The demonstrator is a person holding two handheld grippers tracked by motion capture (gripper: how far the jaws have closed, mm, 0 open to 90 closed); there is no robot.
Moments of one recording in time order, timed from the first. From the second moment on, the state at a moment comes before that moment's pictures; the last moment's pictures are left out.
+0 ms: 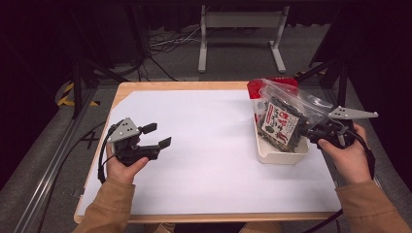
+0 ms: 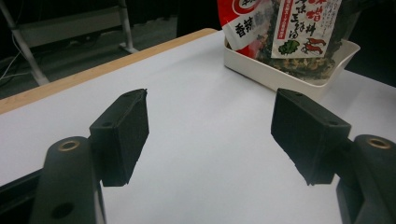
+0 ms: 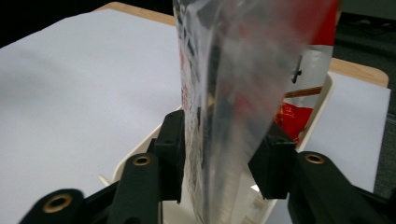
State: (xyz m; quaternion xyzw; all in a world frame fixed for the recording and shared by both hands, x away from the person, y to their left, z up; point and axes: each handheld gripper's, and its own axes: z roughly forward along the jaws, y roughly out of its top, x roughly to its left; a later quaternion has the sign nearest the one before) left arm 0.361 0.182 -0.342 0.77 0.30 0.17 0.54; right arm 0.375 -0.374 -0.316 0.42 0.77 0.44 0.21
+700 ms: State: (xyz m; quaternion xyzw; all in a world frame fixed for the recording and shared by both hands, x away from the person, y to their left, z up) left arm 0.340 0.195 -0.347 0.77 0.28 0.18 0.55; right arm 0.327 -0.380 -0.330 0.38 0.75 0.48 0.24
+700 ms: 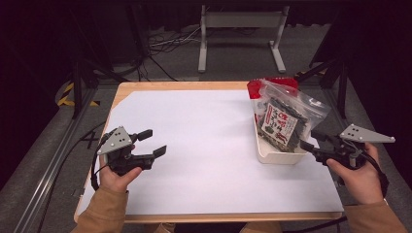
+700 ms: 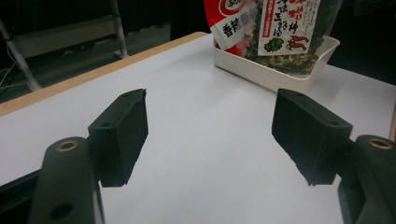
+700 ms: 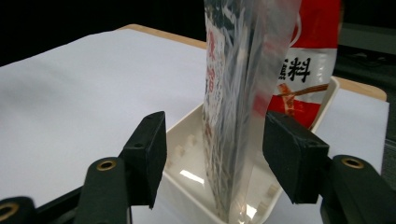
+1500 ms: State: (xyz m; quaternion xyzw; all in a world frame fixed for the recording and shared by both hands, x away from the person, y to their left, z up) left arm 0.330 0.208 -0.362 0.76 0.28 0.17 0.57; right arm 0.317 -0.332 -0.373 0.31 0.77 0.52 0.19
